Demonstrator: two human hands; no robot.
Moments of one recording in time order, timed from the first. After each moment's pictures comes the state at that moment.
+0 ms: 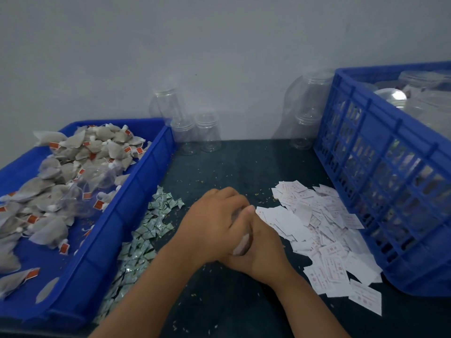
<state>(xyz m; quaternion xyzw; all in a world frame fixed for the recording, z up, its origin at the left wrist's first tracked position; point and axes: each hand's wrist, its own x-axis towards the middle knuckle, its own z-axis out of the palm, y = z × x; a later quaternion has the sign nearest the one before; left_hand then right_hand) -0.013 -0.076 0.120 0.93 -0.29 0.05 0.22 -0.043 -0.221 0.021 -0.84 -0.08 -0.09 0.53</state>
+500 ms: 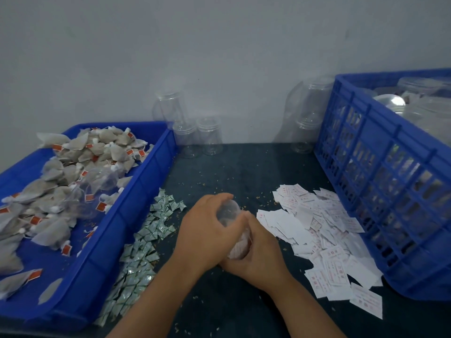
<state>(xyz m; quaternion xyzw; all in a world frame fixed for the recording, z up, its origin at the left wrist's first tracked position) -0.018 -0.070 0.098 0.92 -0.11 0.08 0.36 -0.048 -0.210 0.019 -0.82 -0.07 -0.12 0.55</state>
